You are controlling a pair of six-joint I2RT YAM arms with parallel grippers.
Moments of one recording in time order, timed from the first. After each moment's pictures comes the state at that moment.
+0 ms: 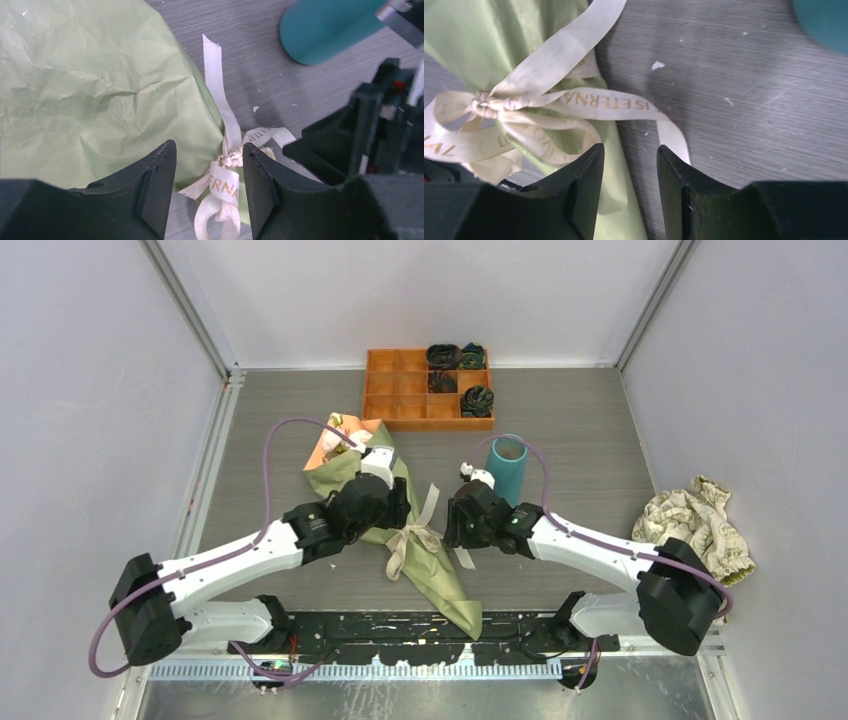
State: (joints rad) left arm -0.96 1.14 0.84 -0.29 -0.36 -0.52; right arm 0.84 1.26 0.72 -0.38 0.11 0.72
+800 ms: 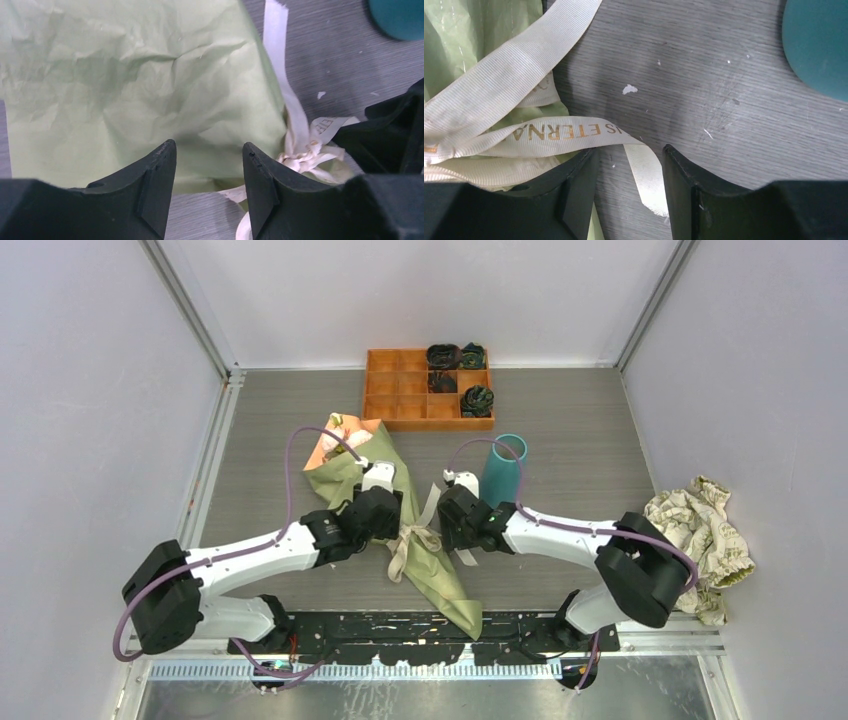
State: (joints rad) left arm -0.95 1.27 0.76 -0.25 -0.47 -0.54; right arm 0.88 1.44 0.73 -0.31 0.23 0.61
